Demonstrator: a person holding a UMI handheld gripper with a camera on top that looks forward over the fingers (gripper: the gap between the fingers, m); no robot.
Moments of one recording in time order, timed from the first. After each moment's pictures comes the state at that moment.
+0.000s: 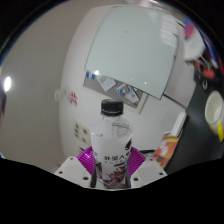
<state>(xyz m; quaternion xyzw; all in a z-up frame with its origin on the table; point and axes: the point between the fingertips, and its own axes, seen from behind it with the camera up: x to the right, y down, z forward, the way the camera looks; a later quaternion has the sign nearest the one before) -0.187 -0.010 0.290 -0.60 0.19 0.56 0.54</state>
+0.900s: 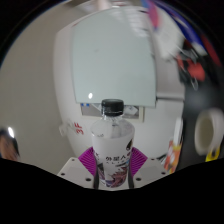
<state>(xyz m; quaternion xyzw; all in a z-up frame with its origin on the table) -0.048 0.022 0.293 -0.49 0.31 0.66 0.48</state>
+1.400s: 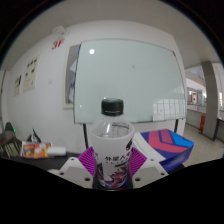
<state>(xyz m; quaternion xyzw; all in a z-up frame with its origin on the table) 0.228 0.069 0.194 -0.76 0.01 0.00 0.65</state>
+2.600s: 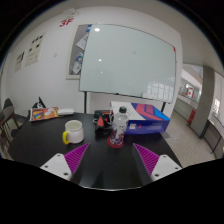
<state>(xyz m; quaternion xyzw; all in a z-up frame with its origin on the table) 0.192 -0.170 0.156 -0.84 -0.01 -0.08 0.53</state>
